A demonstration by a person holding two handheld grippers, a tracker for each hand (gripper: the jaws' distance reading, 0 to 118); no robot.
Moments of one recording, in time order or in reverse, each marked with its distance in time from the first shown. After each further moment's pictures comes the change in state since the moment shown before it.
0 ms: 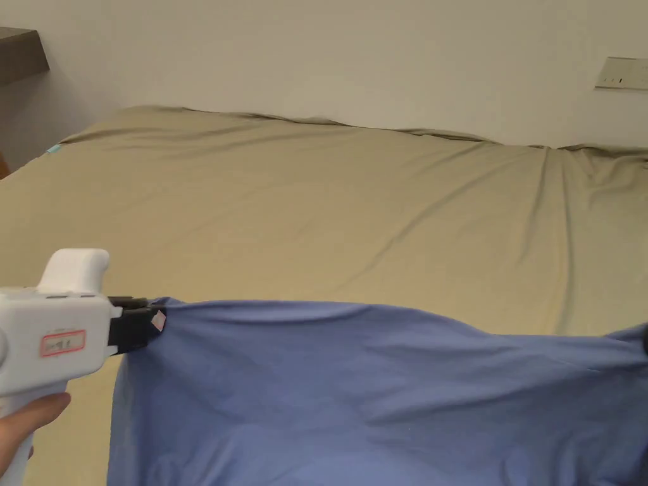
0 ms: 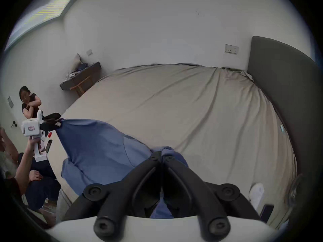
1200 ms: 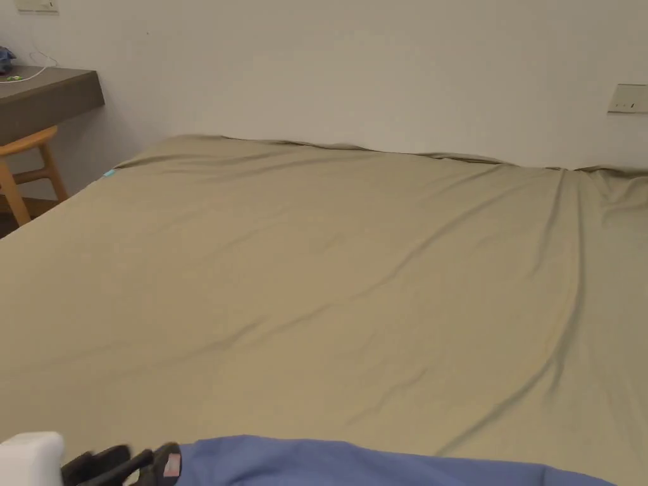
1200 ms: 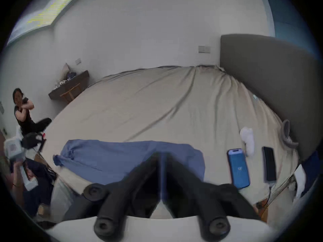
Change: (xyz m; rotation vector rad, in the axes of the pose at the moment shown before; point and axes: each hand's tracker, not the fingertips) left arm 0.066 -0.155 0.134 0.177 0.073 0.171; right arm -0.096 -0.163 0.093 0.112 -0.168 -0.080
